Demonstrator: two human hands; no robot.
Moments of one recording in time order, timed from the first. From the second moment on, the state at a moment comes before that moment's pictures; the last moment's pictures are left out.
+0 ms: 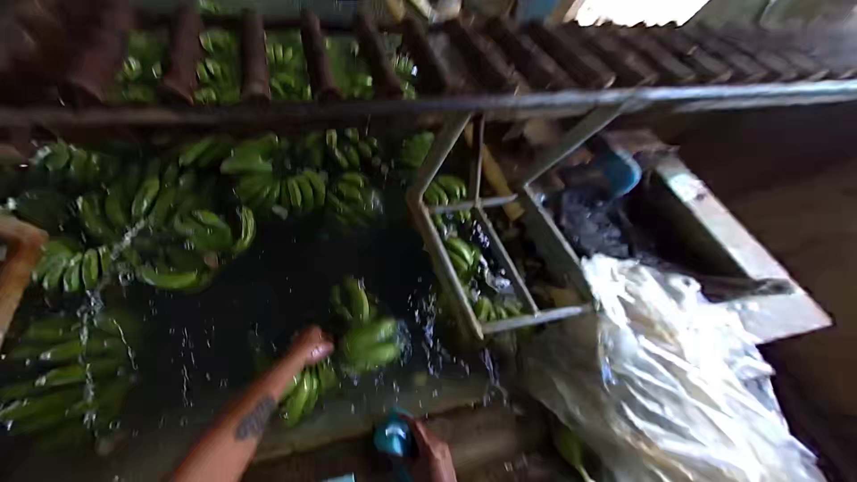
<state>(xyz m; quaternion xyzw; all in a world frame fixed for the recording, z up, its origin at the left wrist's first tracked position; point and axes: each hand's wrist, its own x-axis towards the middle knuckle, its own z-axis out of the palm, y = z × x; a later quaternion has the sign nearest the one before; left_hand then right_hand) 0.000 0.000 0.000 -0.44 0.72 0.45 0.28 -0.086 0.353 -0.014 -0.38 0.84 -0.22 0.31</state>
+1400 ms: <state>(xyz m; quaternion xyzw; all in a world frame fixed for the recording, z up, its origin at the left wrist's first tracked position) 0.145 0.050 -0.073 -0.68 0.24 0.69 -0.09 -0.169 0.299 0.030 -0.37 0.69 -0.16 0.60</state>
